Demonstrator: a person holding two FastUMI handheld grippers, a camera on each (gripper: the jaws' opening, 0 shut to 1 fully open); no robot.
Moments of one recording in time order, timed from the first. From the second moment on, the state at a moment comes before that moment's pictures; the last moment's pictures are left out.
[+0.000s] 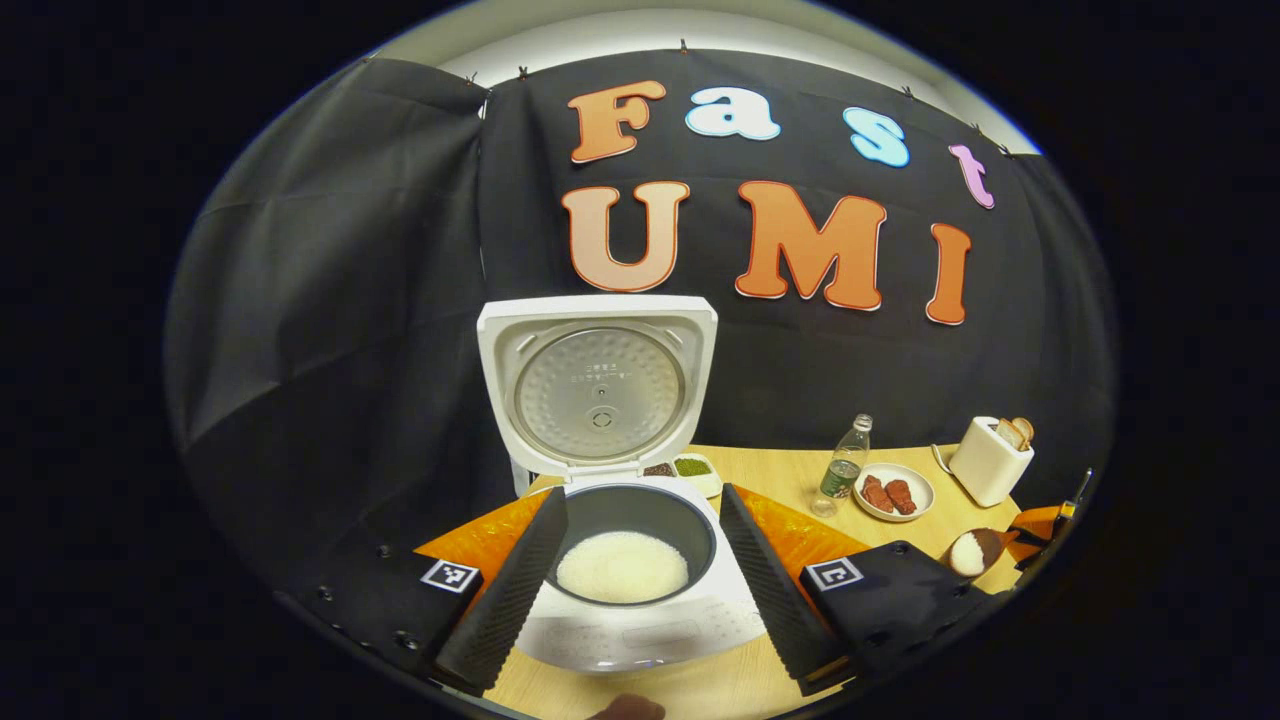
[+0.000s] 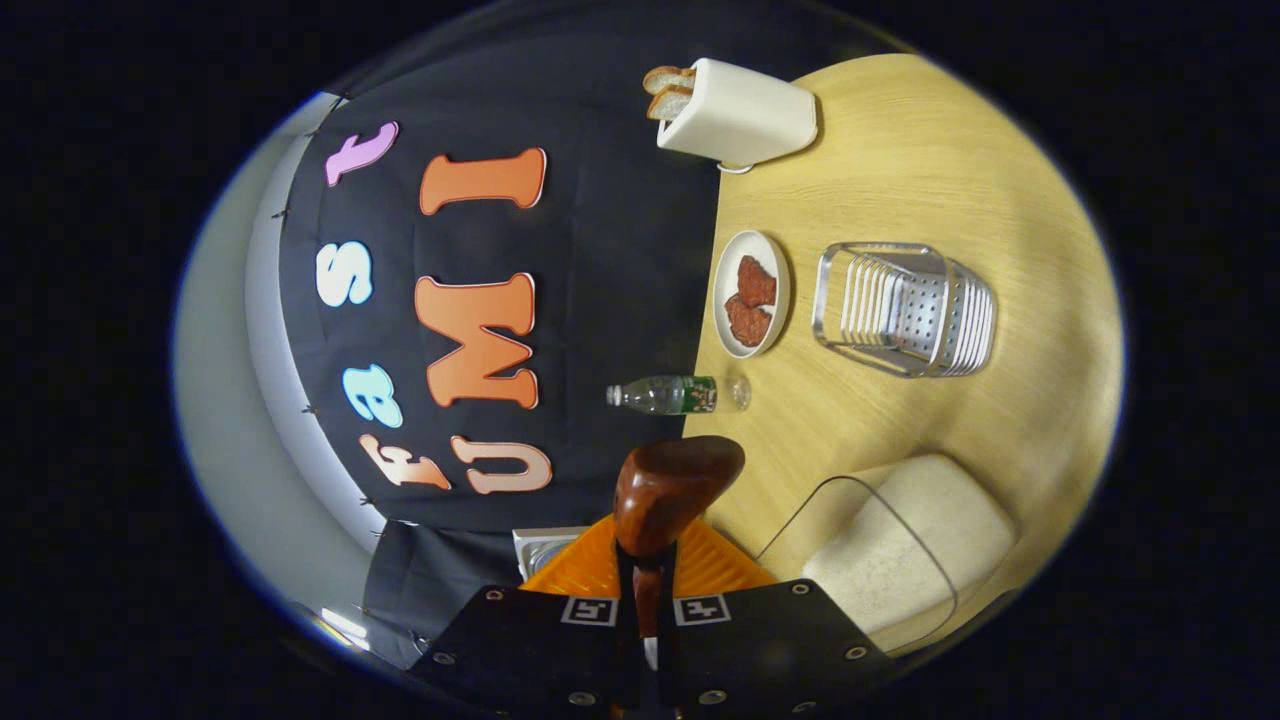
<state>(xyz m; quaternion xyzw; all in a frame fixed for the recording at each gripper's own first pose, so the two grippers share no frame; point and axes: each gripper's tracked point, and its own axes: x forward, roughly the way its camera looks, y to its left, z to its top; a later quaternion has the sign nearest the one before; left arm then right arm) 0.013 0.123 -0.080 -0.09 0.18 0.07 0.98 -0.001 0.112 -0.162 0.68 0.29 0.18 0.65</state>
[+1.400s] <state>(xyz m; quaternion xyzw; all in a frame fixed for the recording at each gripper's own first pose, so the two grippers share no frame) -0.080 0.310 -0.127 -0.11 0.19 0.24 0.95 0.047 0.404 -0.081 0.58 0.37 0.29 0.67</state>
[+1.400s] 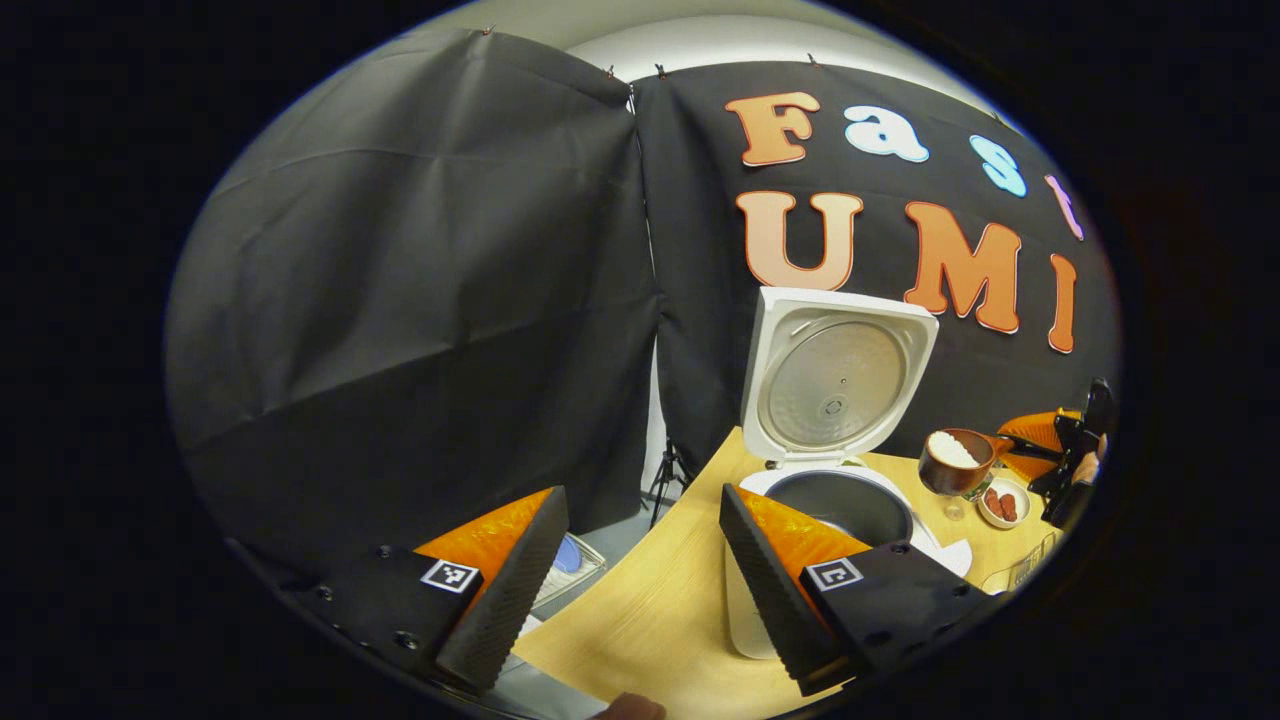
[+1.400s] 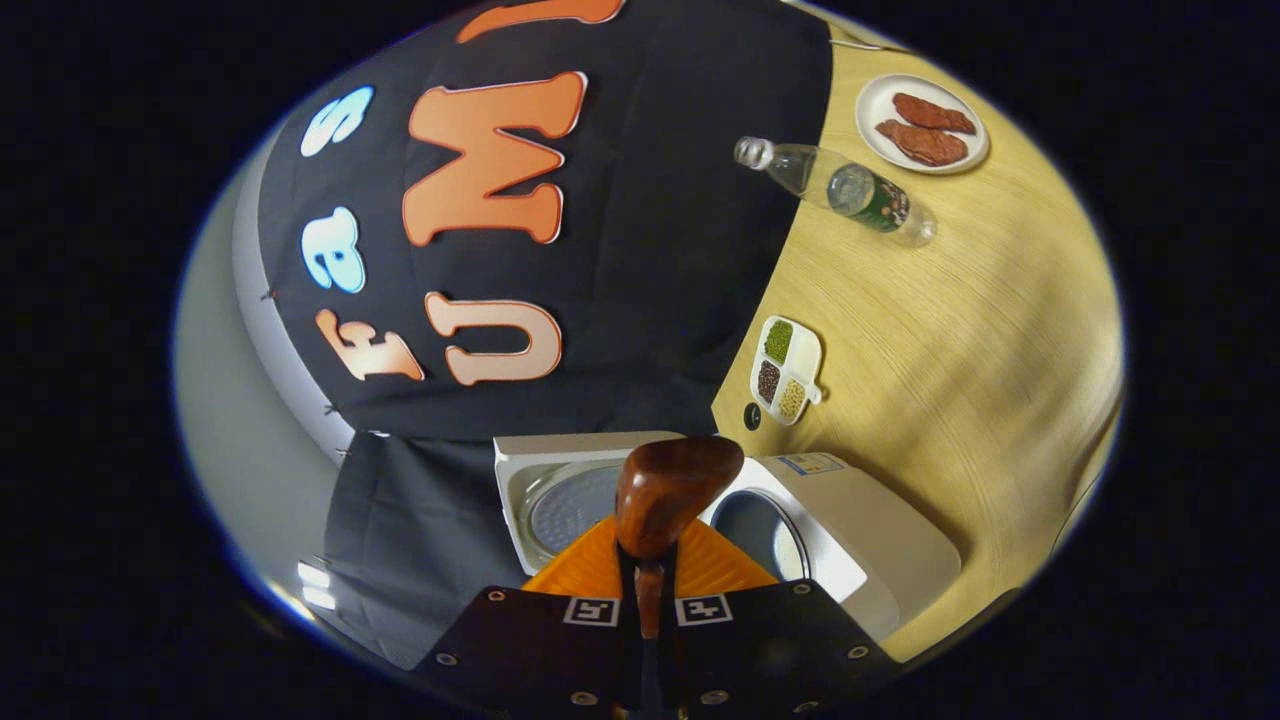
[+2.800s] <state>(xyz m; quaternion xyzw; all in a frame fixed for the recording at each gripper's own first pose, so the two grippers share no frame) -0.088 0.358 -0.150 -0.12 0.22 0.23 0.94 0.055 0.469 -0.033 0.15 0.18 0.33 0.91</state>
